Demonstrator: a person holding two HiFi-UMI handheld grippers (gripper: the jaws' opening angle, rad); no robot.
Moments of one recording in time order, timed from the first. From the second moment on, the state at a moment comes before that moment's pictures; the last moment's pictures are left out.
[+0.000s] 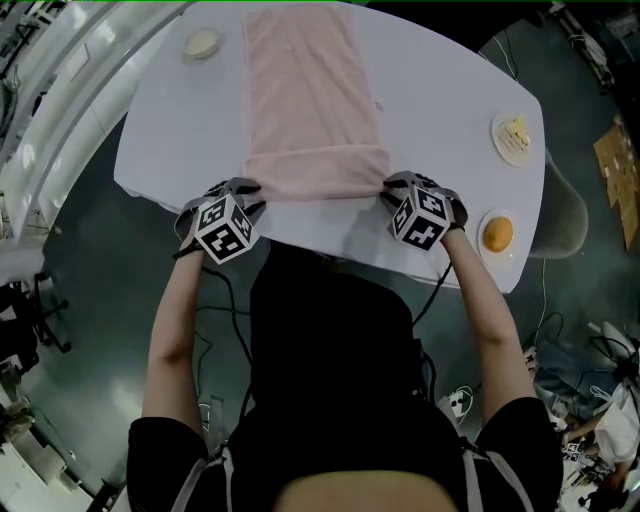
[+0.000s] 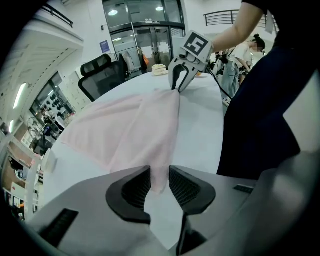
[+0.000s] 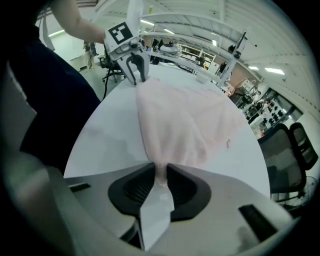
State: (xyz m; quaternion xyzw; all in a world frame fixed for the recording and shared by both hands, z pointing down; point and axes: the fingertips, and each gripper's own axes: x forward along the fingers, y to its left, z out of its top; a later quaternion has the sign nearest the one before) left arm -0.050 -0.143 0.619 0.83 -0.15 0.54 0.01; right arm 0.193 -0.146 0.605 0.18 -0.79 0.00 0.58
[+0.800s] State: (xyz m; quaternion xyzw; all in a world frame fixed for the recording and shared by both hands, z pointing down) left arm -0.057 -0.101 0.598 0.83 -0.13 0.55 -0.02; right arm 0.196 -0.115 0.578 0.18 -0.79 -0.04 0.58
